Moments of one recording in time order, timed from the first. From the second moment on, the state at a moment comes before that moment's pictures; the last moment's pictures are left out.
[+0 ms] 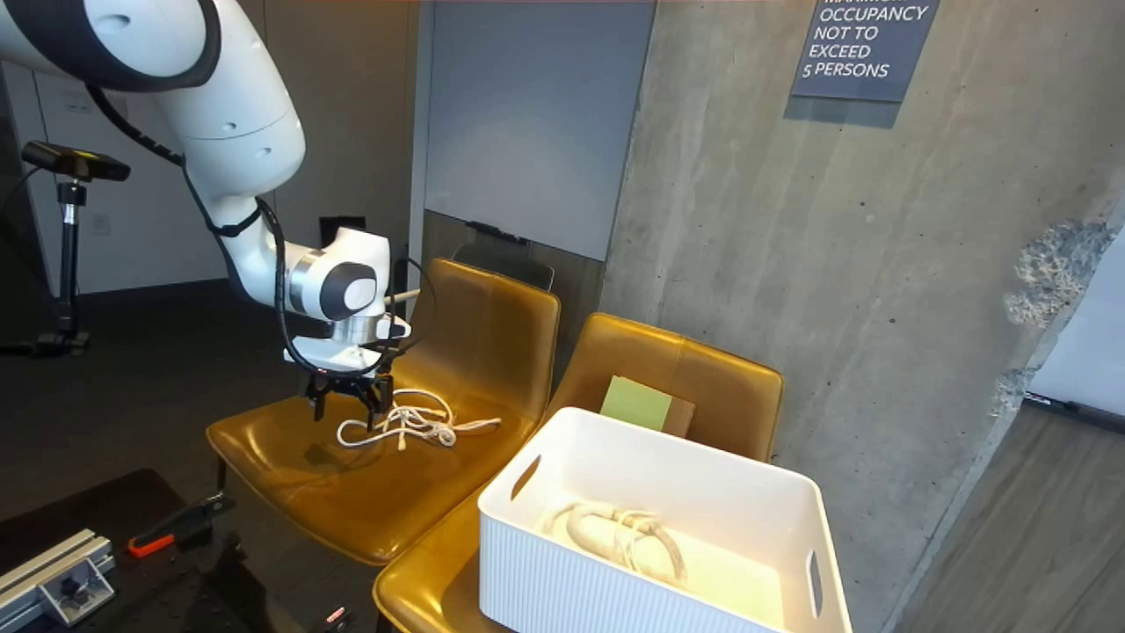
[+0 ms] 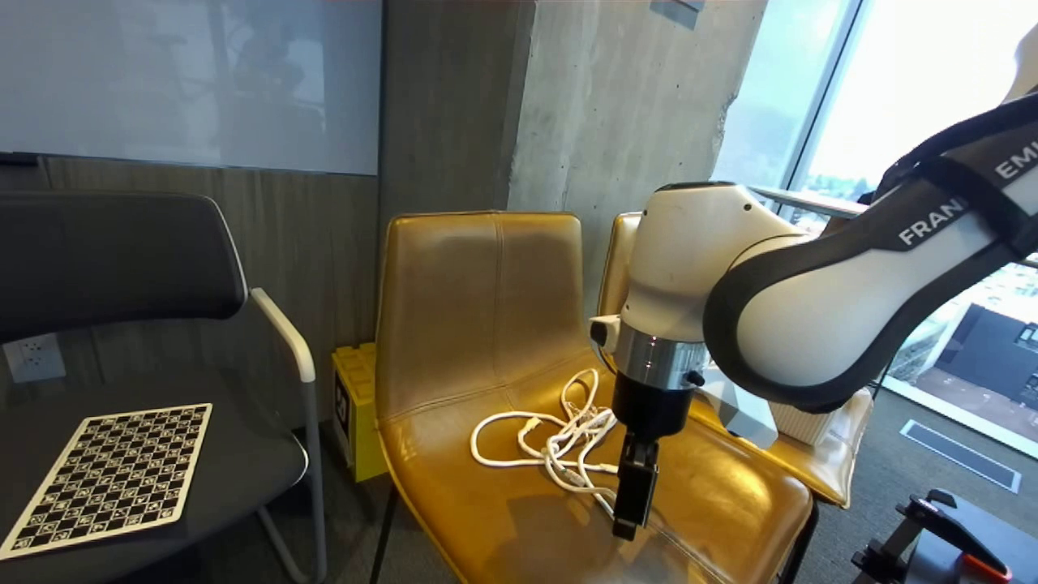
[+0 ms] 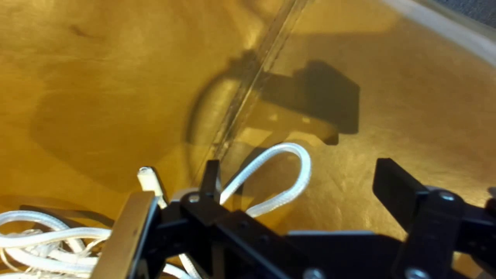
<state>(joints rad) 0.20 0.67 0.13 -1.91 -0.12 2.49 -0.17</state>
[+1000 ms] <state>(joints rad) 0.23 0.79 0.08 -1.80 -0.21 2.54 -0.11</state>
